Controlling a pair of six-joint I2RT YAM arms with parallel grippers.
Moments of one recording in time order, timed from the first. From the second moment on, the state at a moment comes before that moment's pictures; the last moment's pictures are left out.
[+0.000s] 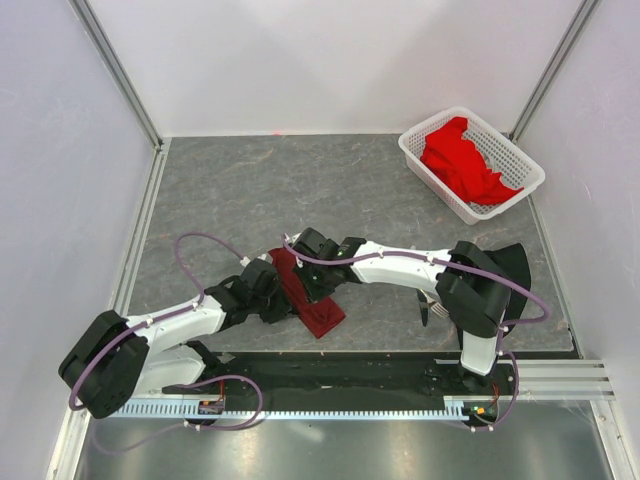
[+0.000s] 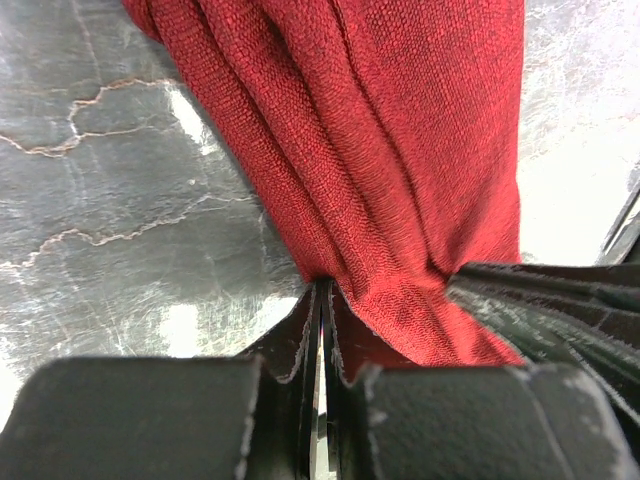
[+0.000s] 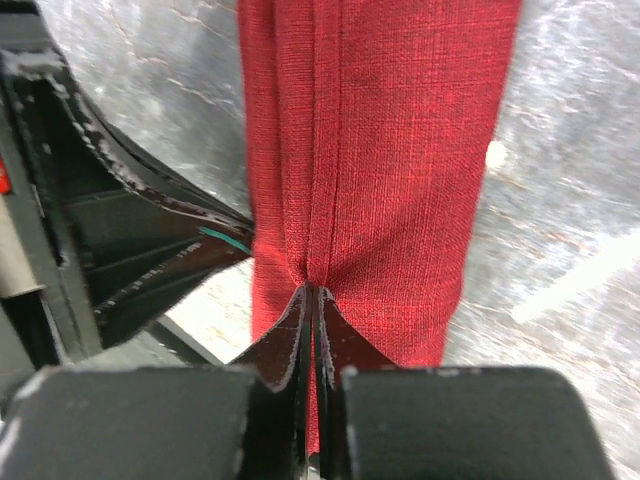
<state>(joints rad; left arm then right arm) -0.69 1.15 0.37 -0.15 0.10 -1.04 1.02 1.85 1.28 -0.50 -0.11 0.41</state>
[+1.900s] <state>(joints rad) -0.53 1.34 0.49 -0.07 0.17 -0.97 1.01 1.70 0.87 -0.09 -0.23 0.68</state>
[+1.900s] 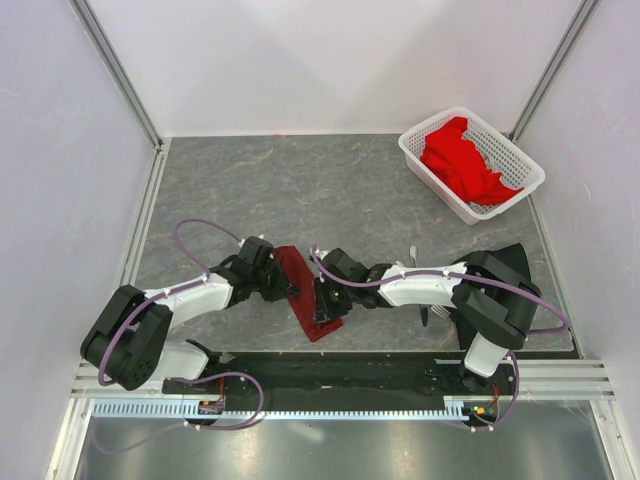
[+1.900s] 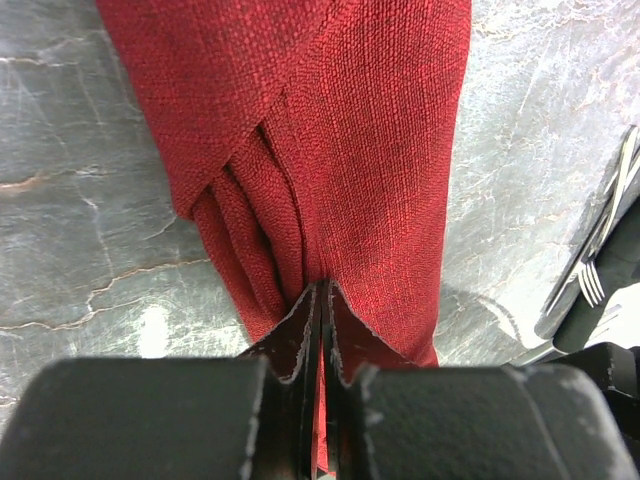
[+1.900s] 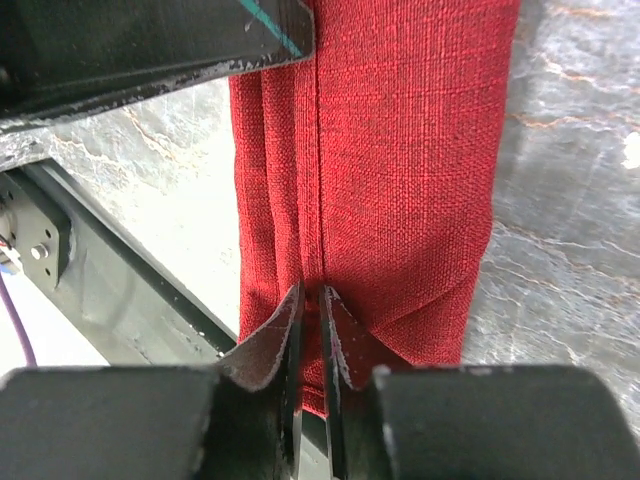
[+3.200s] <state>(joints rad) -0.26 0.69 0.73 -0.55 0.21 -0.80 1.05 1.93 1.41 -0.51 -0.04 0.48</state>
